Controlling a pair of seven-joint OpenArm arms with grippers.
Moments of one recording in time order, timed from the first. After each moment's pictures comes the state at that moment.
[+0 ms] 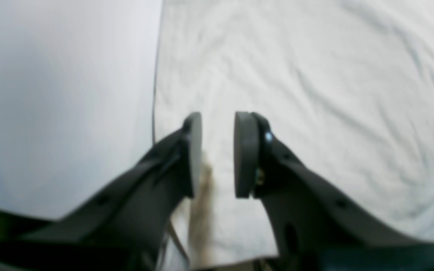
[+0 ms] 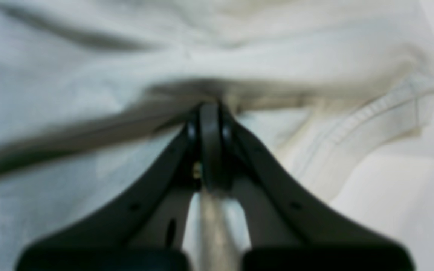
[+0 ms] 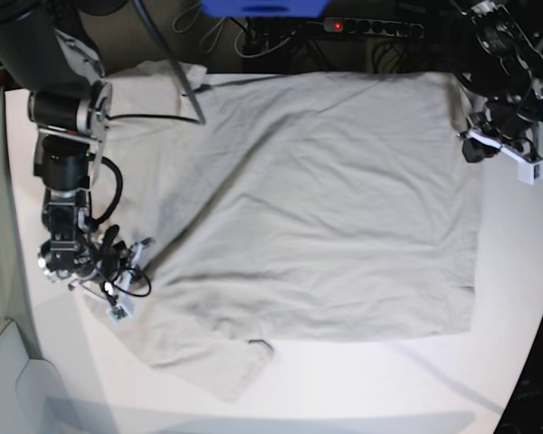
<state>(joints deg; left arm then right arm) 12.7 -4.5 -44.4 99.7 -32.7 -26.5 63.5 31.6 11.4 13.2 41.0 -20.1 40.5 -26.3</state>
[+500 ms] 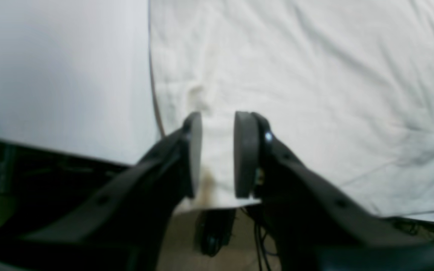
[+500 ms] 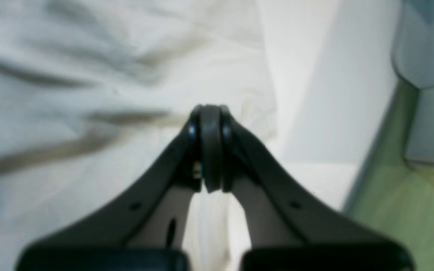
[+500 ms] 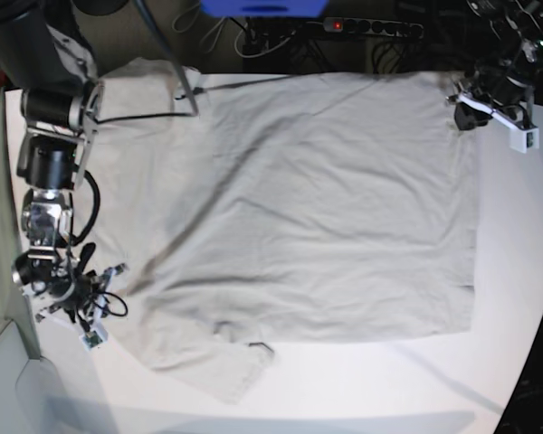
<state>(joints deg) 21.9 -1.6 -44.3 108.2 -33.2 -26.3 63.8 29.1 12.9 13.7 58.4 -22.2 40.3 -26.8</state>
